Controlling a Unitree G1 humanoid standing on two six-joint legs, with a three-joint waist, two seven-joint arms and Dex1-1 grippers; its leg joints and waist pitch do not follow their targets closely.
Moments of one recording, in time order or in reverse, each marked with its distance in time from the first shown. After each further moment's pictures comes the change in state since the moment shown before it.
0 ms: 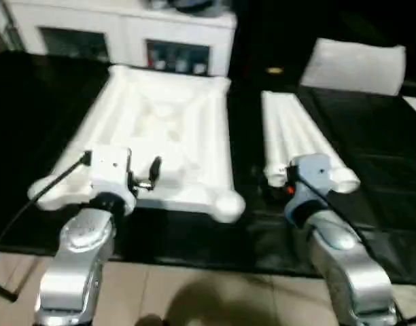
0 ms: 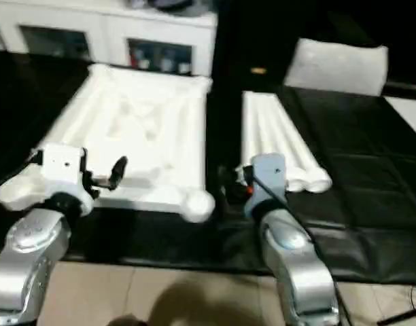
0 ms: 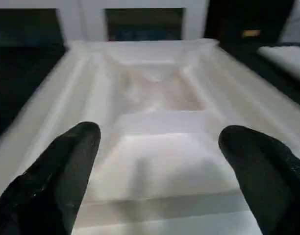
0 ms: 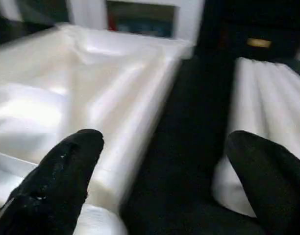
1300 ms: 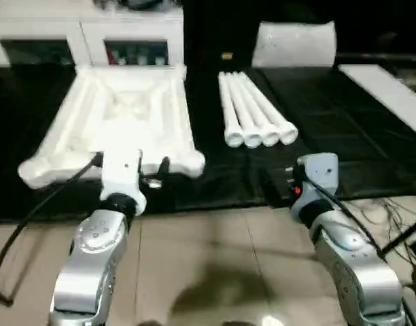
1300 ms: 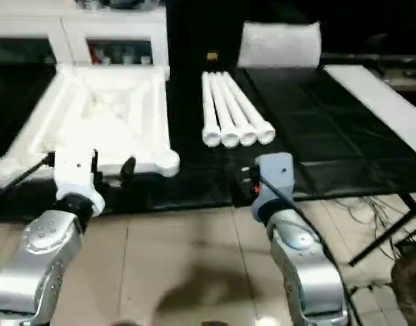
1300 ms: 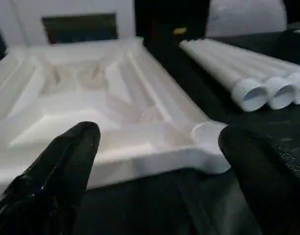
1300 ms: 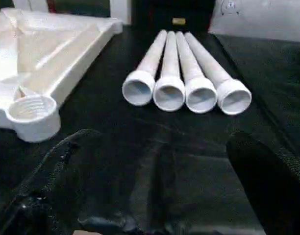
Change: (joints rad) left arm -0.003 -0.066 -0.051 -0.021 0.042 0.011 0.057; right arm 0.014 -0.058 -0.060 -0.019 -0.001 0.036 -0.001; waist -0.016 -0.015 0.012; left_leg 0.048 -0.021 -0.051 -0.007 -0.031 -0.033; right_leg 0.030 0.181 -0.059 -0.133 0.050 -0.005
